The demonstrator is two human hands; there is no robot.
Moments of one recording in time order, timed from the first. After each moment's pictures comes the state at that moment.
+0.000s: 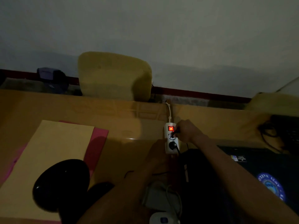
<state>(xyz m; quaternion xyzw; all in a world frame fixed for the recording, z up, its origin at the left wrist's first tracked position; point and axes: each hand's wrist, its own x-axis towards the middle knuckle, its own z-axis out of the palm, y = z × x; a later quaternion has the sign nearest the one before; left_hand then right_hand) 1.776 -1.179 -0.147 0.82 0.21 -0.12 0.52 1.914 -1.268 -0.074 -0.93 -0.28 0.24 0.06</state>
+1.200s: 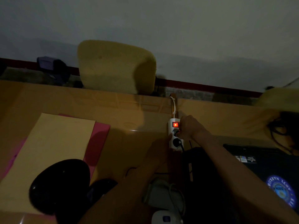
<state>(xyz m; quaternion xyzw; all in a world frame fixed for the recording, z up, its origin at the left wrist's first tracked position) 1.783 -1.170 -0.185 0.87 0.16 -0.15 0.43 1.922 -1.258 -0.099 -0.93 -0.28 0.25 -0.01</state>
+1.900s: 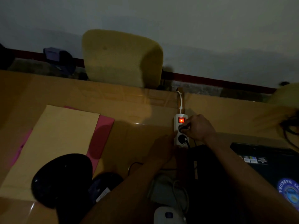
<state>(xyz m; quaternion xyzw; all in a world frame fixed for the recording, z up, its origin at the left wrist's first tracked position) 1.773 -1.175 -0.184 0.87 0.18 -0.11 0.44 1.911 -1.273 -0.085 -0.92 -0.34 0.21 0.05</state>
